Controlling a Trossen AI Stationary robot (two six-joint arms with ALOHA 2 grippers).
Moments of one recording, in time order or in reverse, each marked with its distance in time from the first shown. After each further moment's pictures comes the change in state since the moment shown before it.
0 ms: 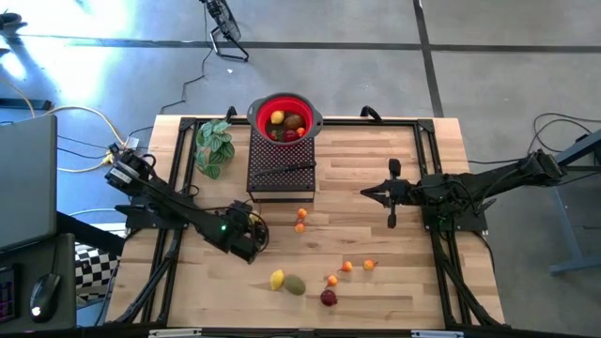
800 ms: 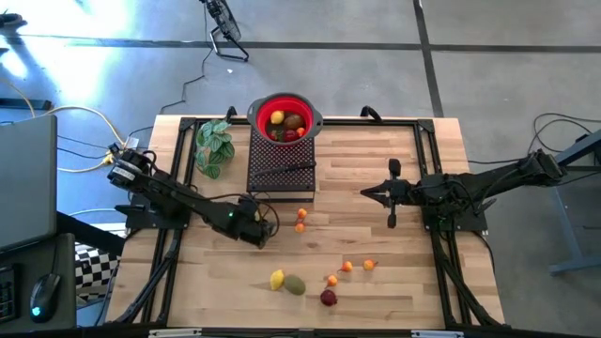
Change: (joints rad) left arm 0.124 0.002 0.000 0.071 0.164 0.216; right arm 0.000 0.000 0.000 -0.006 0.000 0.000
